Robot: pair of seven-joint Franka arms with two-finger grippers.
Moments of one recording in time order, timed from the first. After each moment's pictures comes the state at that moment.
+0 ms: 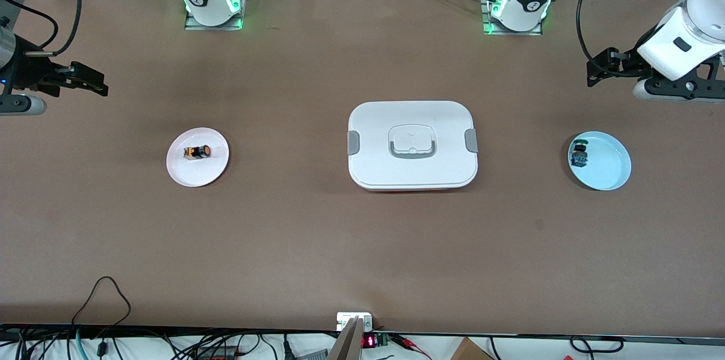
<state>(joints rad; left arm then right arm) -0.06 -0.03 -0.03 -1.65 0.02 1.52 -0.03 0.16 0.05 -0.18 -1.59 0.00 1.52 -0.04</state>
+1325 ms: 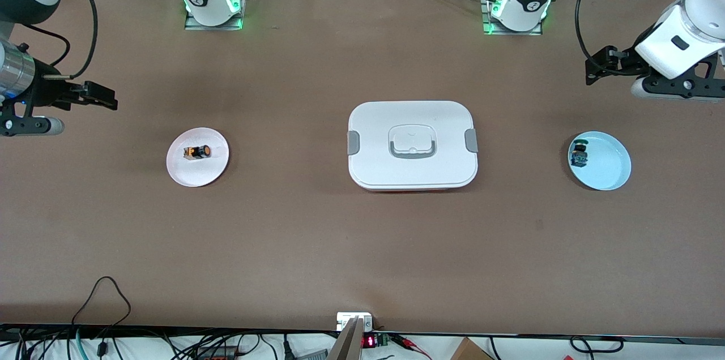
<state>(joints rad) -0.06 -0.03 -0.04 -1.65 0.02 1.51 -0.04 0.16 0.13 -0.18 -1.59 -0.01 1.57 -0.04</state>
